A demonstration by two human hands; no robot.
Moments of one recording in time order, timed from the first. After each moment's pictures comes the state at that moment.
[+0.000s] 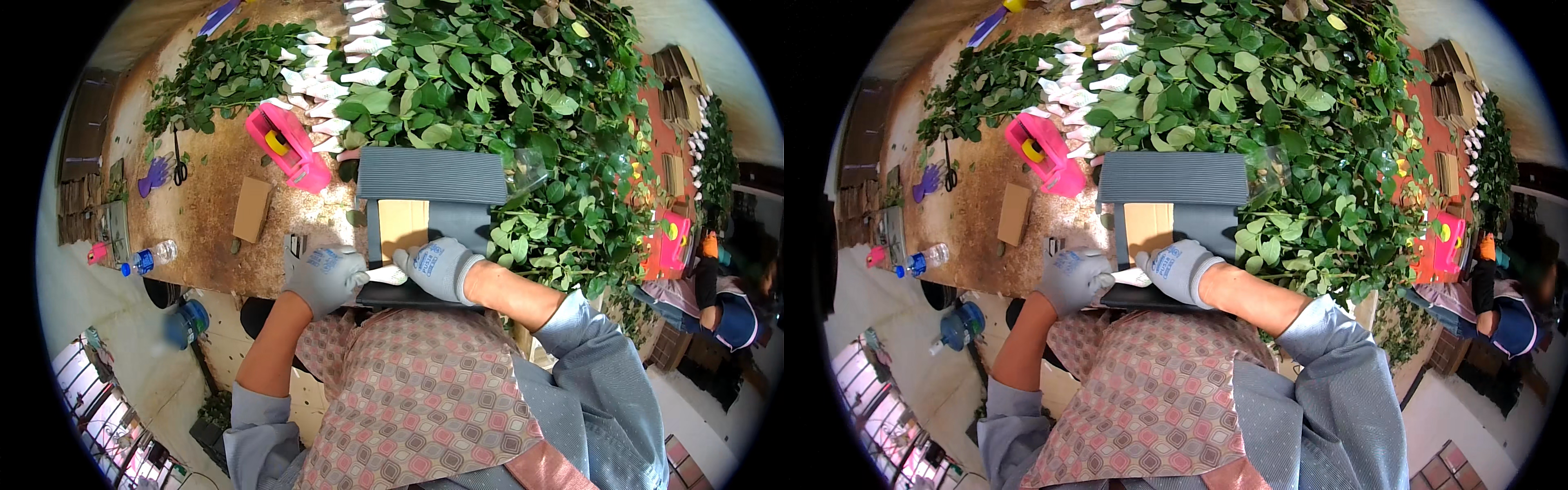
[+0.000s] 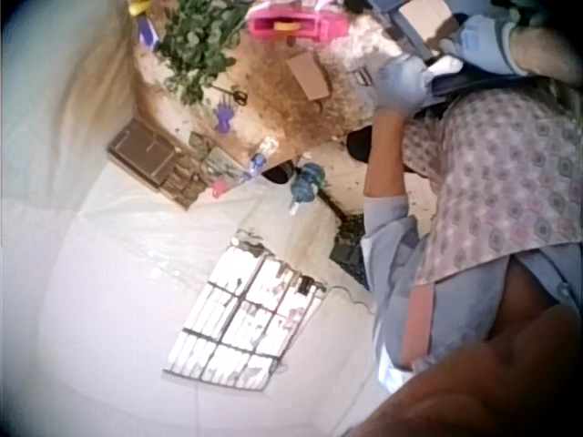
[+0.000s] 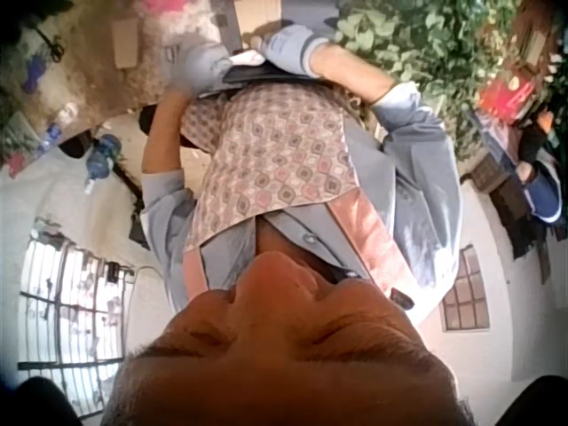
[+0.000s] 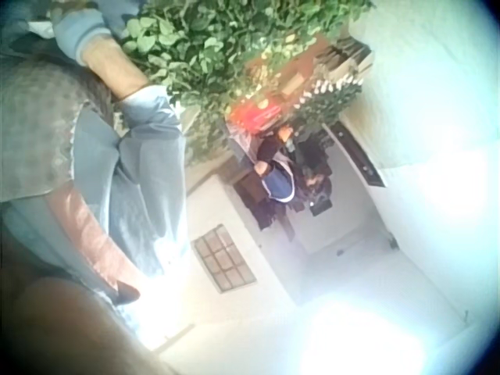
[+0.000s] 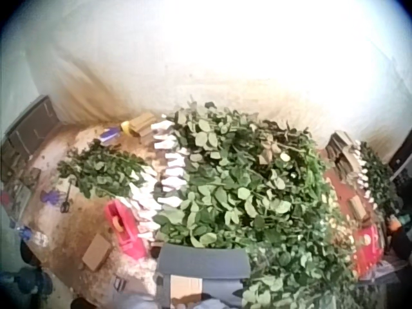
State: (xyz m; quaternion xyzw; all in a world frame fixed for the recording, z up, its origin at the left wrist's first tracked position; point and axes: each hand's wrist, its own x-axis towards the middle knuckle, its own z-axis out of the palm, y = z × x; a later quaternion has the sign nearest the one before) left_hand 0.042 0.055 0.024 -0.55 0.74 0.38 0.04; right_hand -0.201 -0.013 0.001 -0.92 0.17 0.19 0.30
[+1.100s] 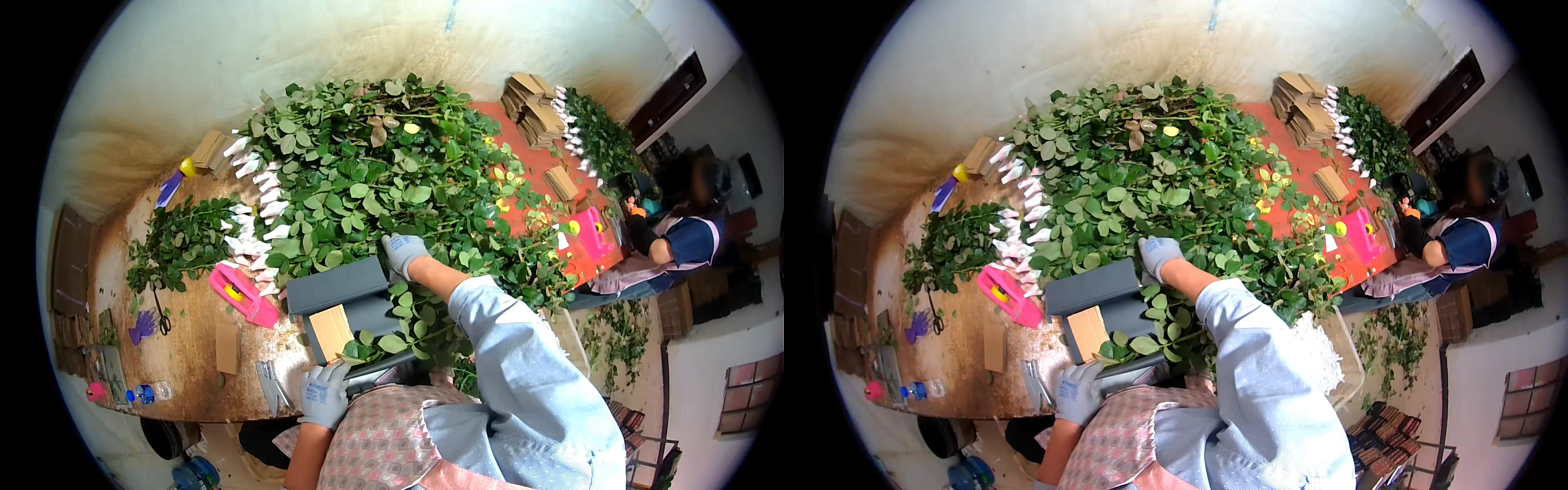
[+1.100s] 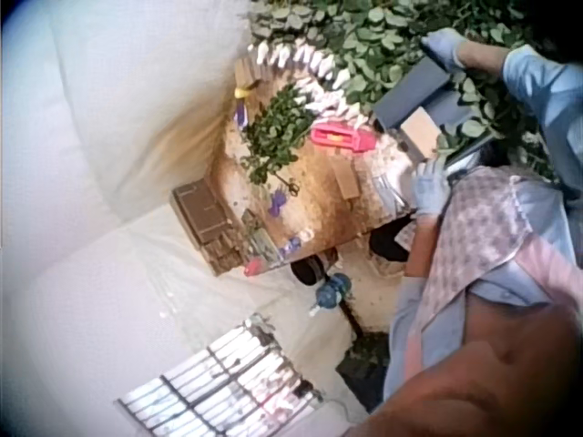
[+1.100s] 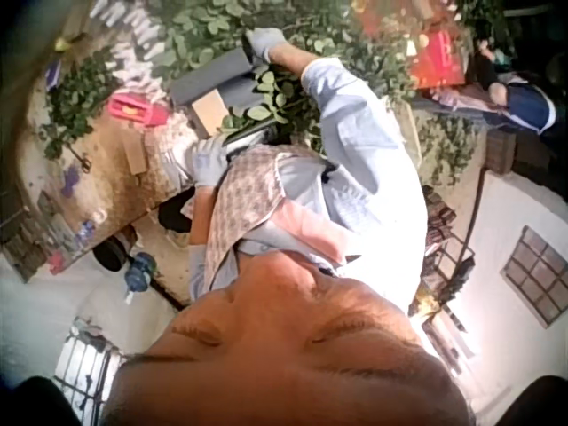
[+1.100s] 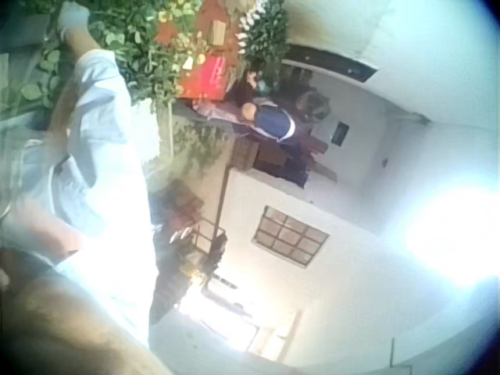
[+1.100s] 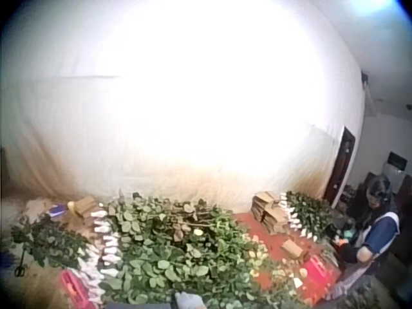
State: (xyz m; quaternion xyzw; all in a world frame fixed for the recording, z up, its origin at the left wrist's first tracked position) left_hand -0.039 0.126 0.016 -0.57 0.79 0.17 -0.16; right_hand -0.302 -0.157 -0.051 -0.81 0.57 0.05 0.12
